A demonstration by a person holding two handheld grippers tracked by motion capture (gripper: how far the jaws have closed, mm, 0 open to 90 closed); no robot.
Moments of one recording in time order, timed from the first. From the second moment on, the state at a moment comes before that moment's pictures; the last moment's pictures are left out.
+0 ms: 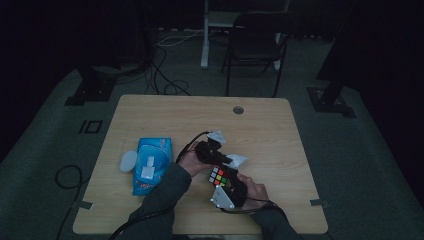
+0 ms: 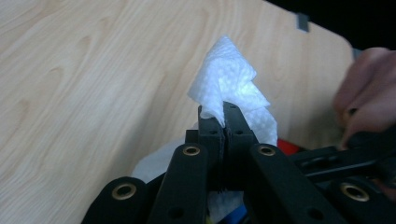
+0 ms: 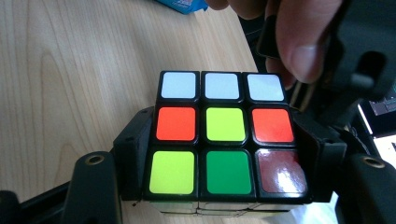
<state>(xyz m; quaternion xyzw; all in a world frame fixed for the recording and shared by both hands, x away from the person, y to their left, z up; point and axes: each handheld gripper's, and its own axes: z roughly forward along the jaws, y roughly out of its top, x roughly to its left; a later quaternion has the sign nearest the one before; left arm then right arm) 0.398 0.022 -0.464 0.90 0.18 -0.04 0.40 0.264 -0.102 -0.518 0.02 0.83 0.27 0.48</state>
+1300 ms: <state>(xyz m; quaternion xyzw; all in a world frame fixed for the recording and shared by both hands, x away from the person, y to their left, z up) 0.403 0.036 -0.464 0.89 0.19 -0.04 0.41 0.266 -0.106 -0.517 0.03 0.83 0.28 0.48</state>
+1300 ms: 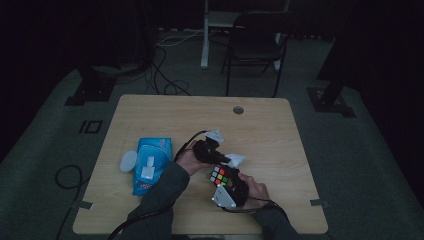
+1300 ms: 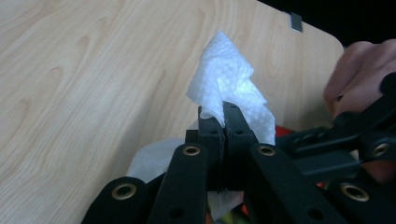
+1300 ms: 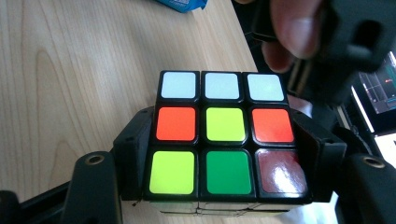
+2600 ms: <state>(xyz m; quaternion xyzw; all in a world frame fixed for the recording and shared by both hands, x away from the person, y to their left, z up) 0.361 0.075 -0.465 0.83 0.22 0.00 0.51 0.295 -0.143 -0.497 0.18 0.83 0.42 0.33</state>
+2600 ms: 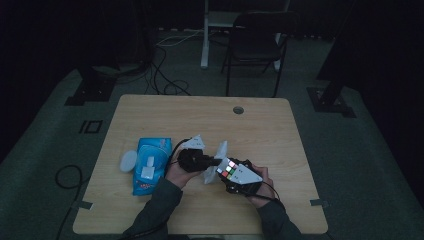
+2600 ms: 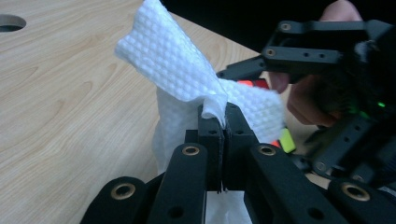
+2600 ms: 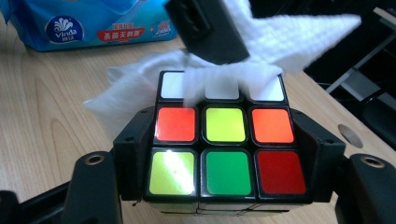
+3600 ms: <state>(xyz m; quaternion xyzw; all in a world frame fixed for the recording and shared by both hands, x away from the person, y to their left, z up) 0.349 0.047 -0.465 0.85 0.17 0.01 0.50 0.306 -0.146 -0.500 0.22 0.83 0.43 0.27</state>
